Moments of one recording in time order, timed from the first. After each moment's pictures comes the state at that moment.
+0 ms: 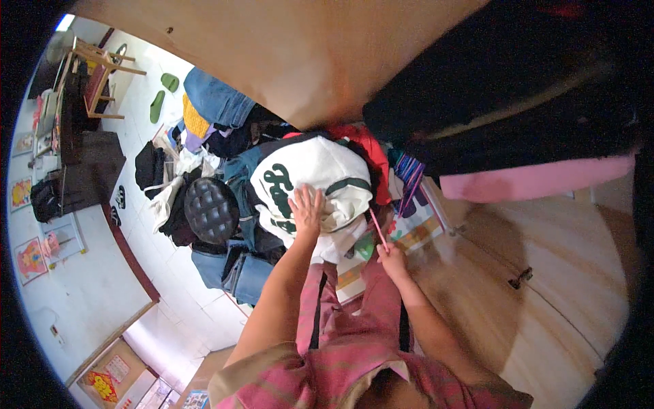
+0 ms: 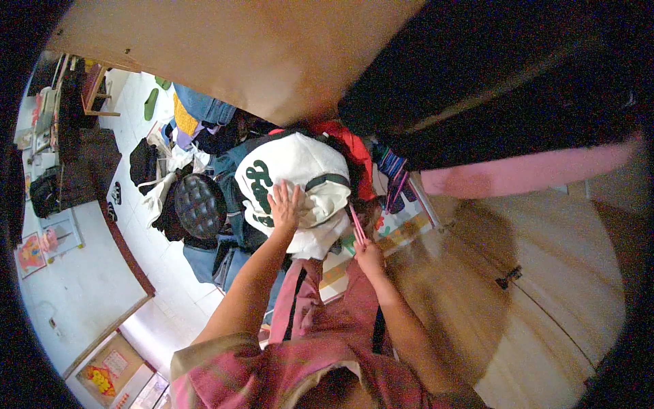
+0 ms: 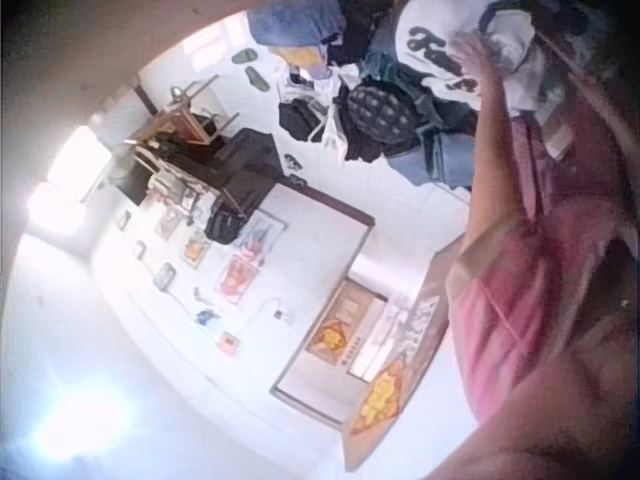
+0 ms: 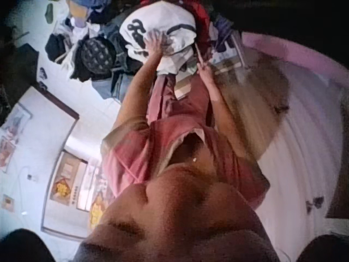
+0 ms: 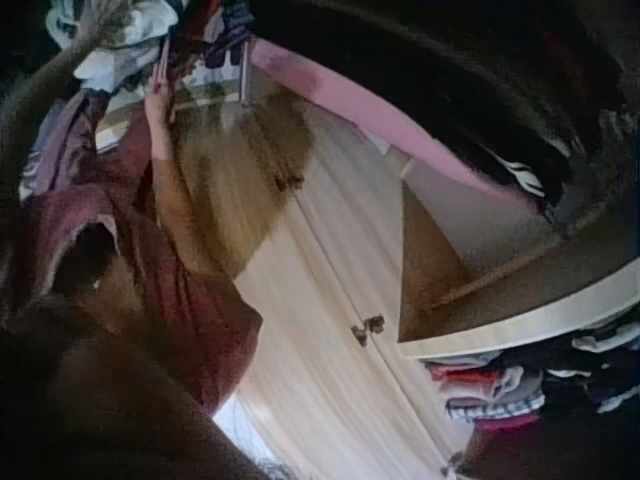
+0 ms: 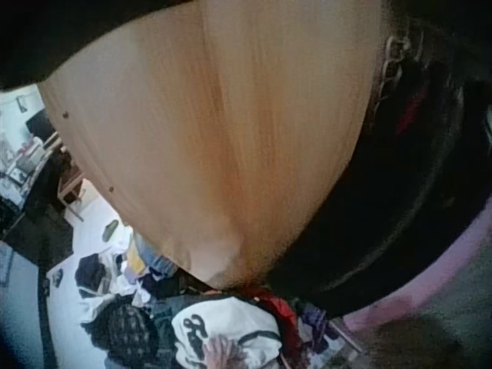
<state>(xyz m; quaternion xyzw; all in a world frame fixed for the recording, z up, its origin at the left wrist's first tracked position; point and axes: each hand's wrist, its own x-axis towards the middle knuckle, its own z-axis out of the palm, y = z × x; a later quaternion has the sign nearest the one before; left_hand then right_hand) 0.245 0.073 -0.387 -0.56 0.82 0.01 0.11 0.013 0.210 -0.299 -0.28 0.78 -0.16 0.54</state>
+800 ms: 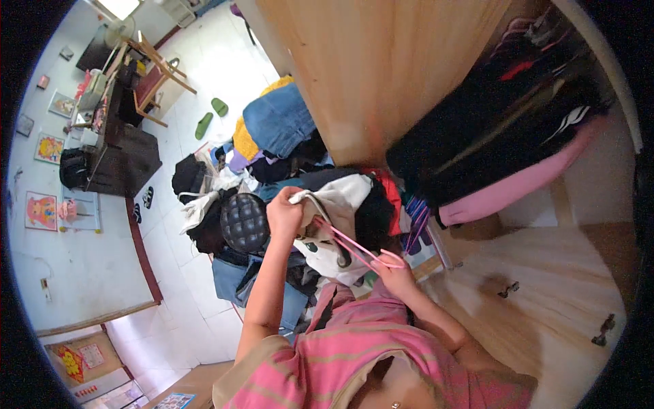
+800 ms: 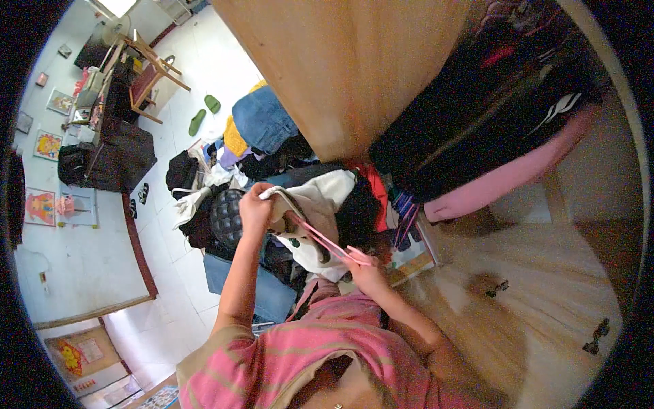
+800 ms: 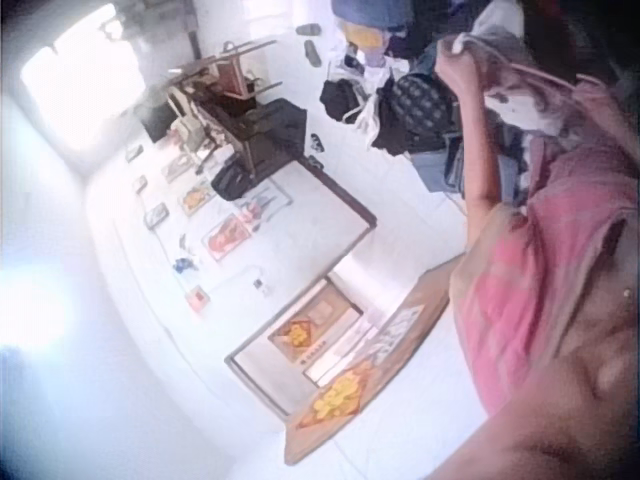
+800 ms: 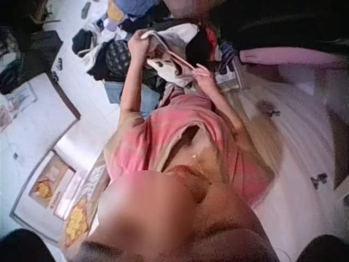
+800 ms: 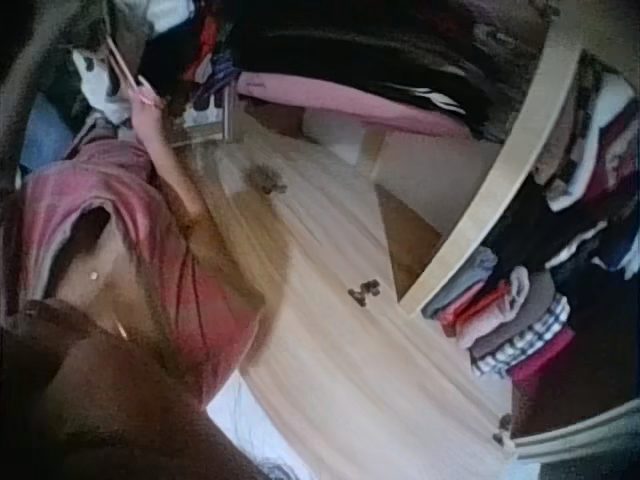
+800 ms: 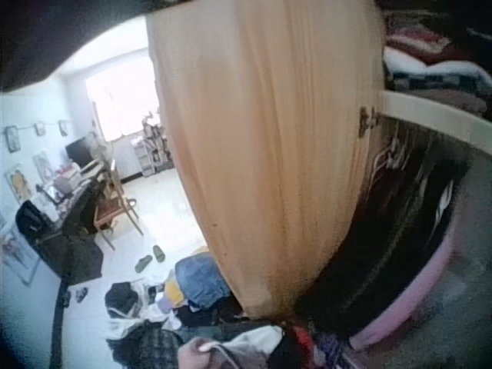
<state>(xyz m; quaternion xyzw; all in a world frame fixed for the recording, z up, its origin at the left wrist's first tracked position) 0.302 0.029 -0.033 -0.73 0.53 0.29 -0.32 0.065 0.186 -0.085 -0.56 0.61 -0.36 0.43</state>
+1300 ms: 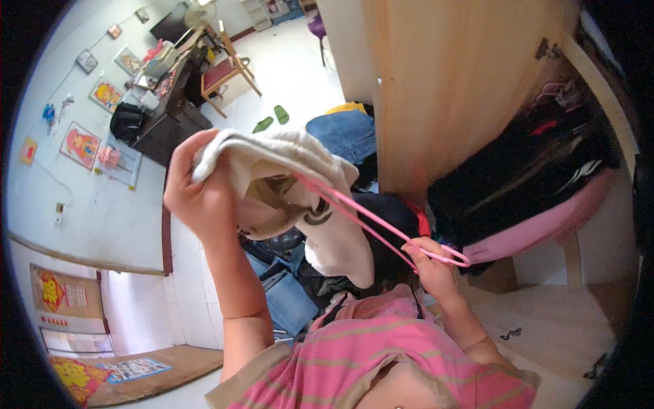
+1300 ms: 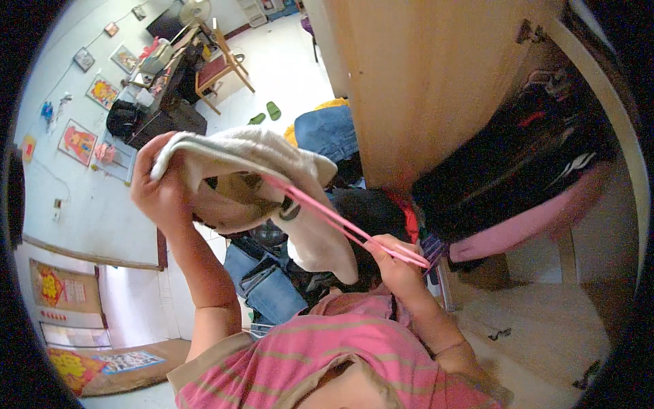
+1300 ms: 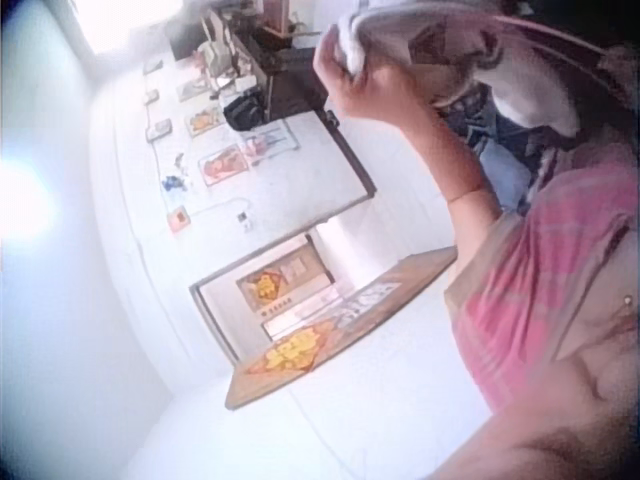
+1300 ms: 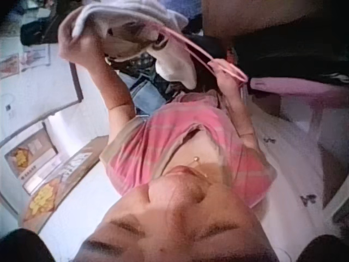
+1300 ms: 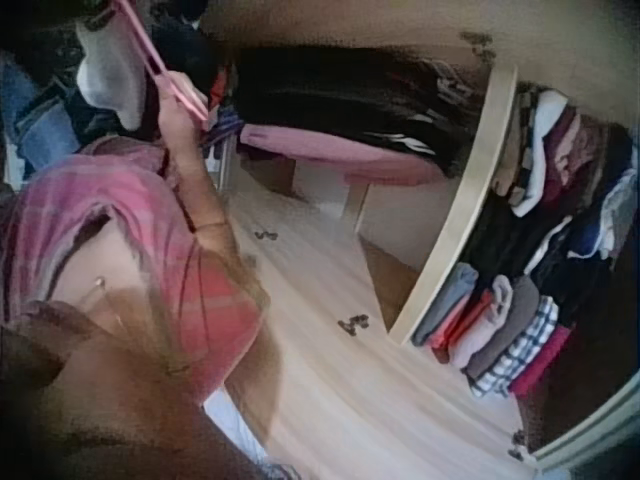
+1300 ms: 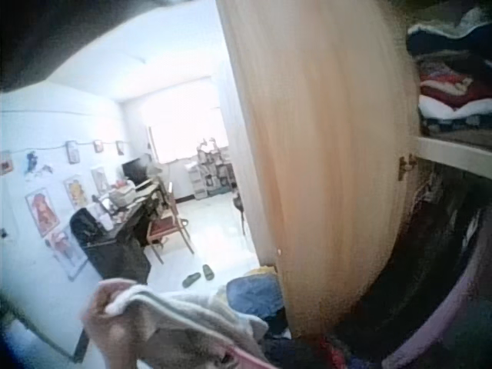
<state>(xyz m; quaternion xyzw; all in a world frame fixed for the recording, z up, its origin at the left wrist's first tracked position) 0.367 0.101 0.252 -0.58 0.52 -0.10 -0.62 0.080 0.140 0.095 -0.60 0.50 -0.42 0.47</state>
